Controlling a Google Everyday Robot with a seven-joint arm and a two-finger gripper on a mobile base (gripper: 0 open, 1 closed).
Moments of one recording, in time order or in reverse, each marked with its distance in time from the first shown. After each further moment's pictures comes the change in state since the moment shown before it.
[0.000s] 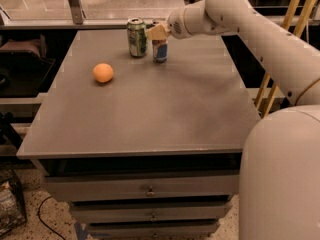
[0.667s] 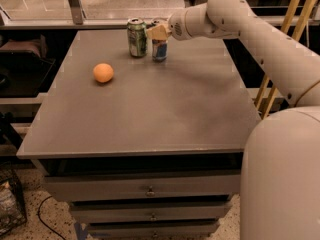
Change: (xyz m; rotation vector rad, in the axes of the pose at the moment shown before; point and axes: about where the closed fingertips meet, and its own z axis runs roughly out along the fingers) arm 0.006 -0.004 0.007 -0.001 -0.022 0.028
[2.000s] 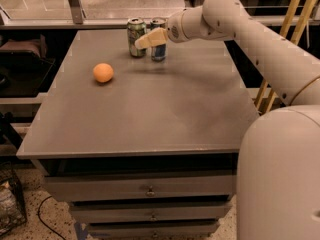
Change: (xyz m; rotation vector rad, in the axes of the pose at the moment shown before) arm 0.000 0.003 0.004 -0.007 0.003 0.001
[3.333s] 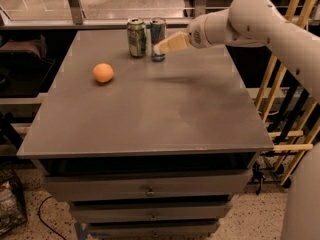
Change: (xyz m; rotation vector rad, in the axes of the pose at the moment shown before) arm 0.028 -0.006 -0.068 0.068 0.032 0.009
